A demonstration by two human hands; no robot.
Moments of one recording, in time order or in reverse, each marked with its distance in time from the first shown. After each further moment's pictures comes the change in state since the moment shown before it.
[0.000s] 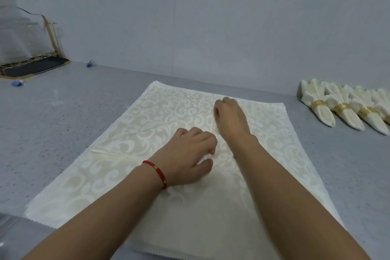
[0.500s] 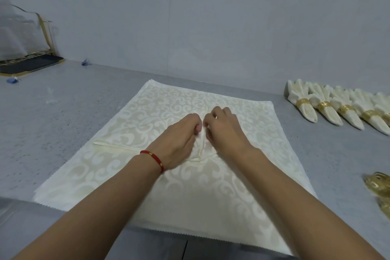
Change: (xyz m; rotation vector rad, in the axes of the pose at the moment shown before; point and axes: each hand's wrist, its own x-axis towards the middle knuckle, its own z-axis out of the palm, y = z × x) left_hand -0.011 0.008 -0.013 -0.428 0.194 -0.207; right_hand -0.071 -0.017 -0.046 -0.013 -0.159 -0.225
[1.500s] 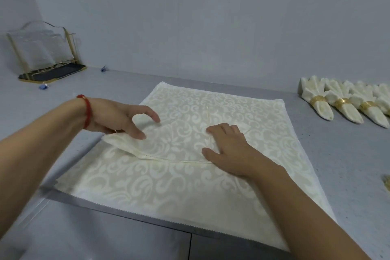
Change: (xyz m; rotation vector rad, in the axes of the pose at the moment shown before) left_hand -0.009 -0.007 -0.154 -0.004 -0.550 -0.748; right_hand -0.050 -0.010 -0.023 0.371 -0.262 0.053
